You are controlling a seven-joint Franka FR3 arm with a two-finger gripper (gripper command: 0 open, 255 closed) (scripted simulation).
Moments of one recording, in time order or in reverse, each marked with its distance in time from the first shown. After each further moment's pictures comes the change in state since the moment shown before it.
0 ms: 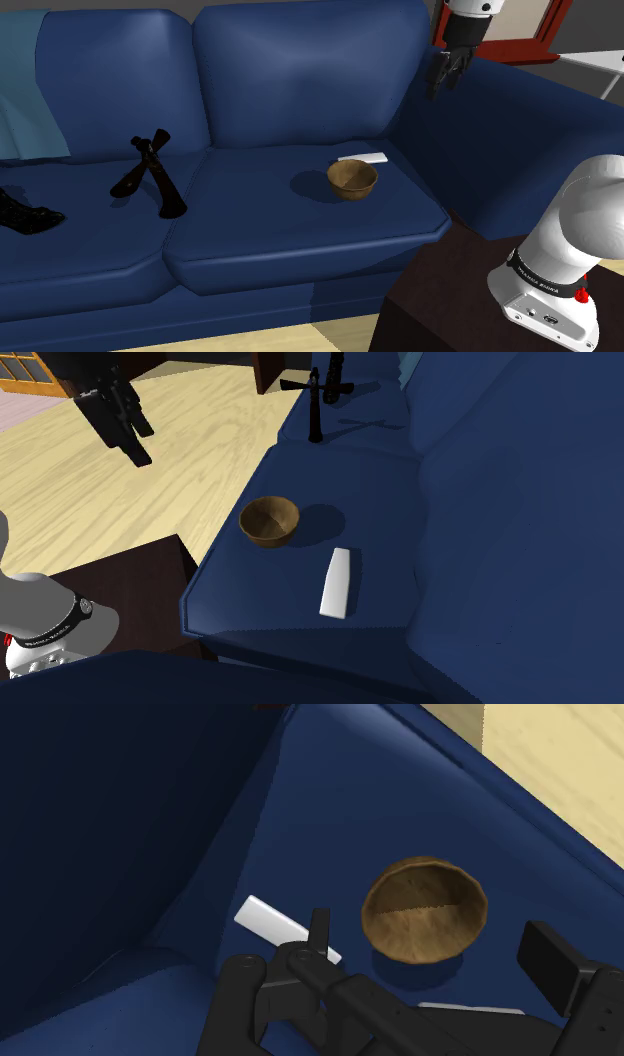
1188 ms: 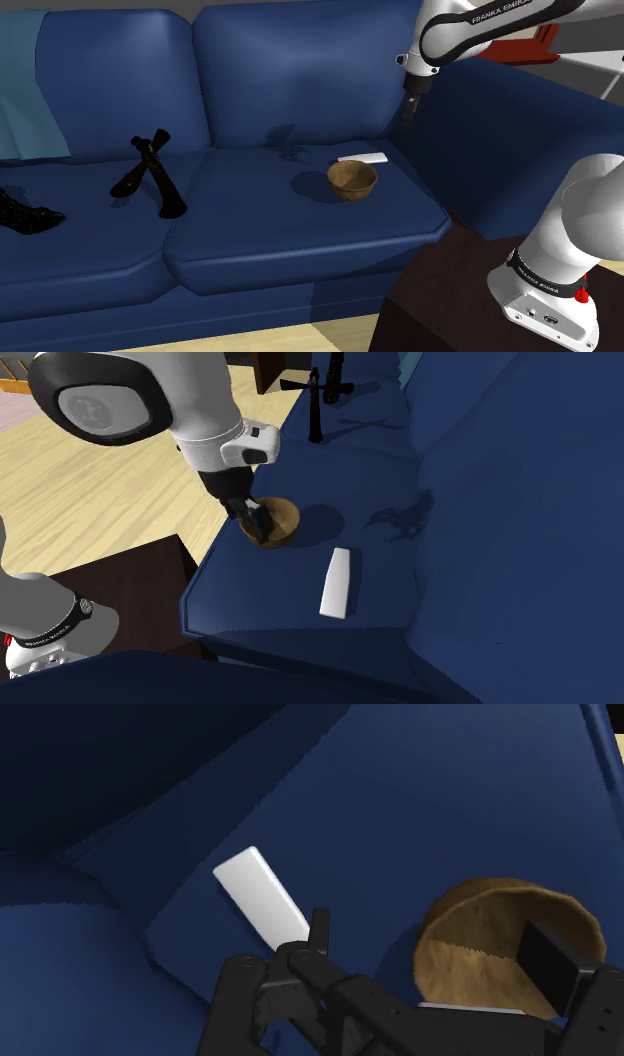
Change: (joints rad) arm 0.071 0.426 -0.287 -0.025 -0.052 0.418 -0.581
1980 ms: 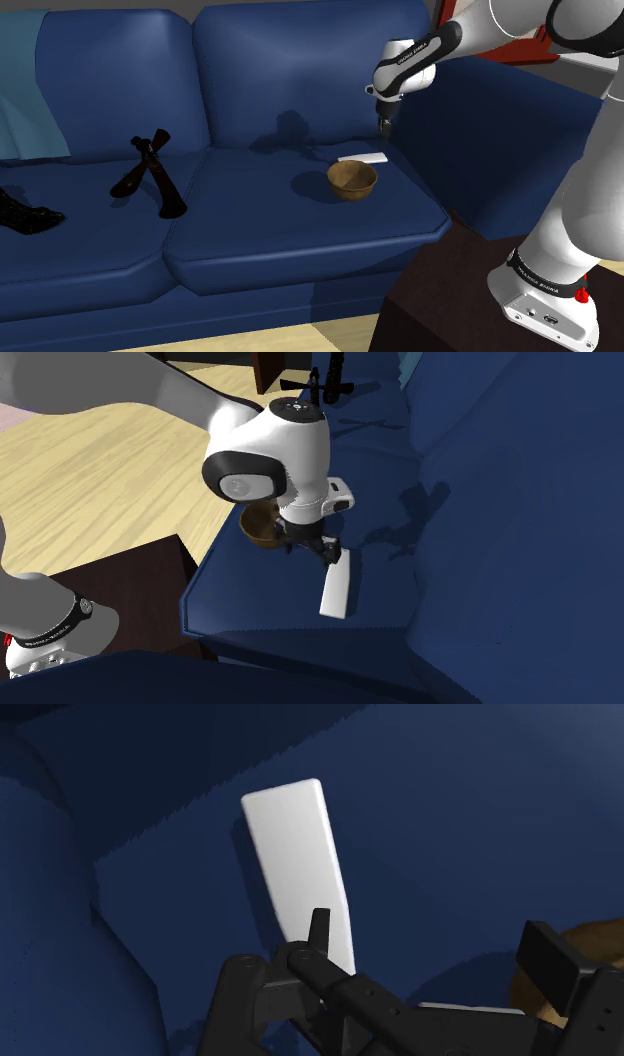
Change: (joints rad) arm 0.011 0.502 -0.072 0.249 0.201 0.187 -0.495
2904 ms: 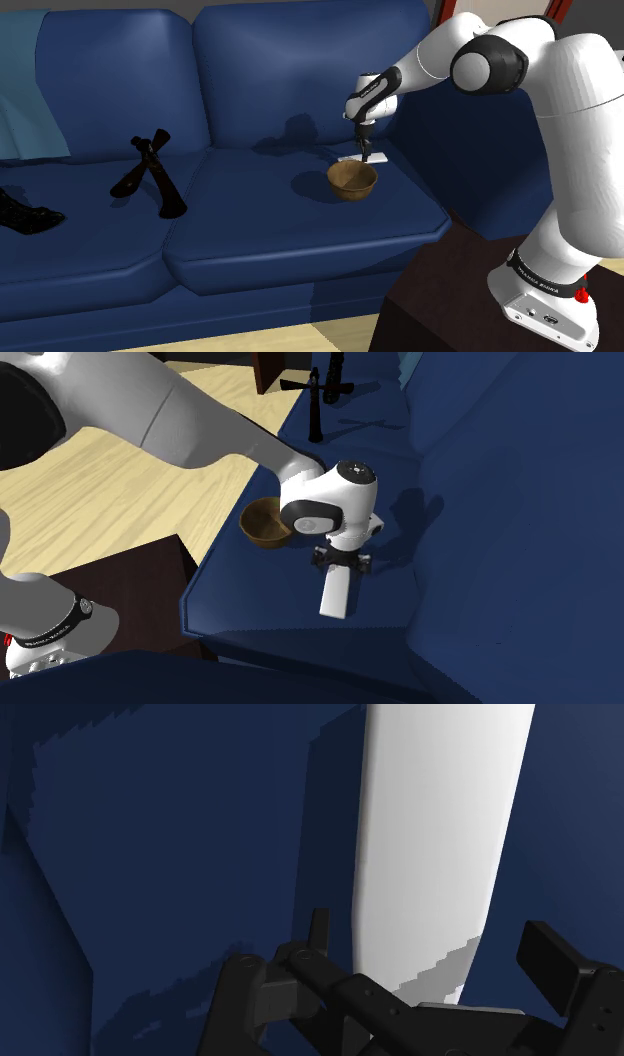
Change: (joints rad) arm -0.107 0.448 0.108 0.352 0.121 0.050 -0.306
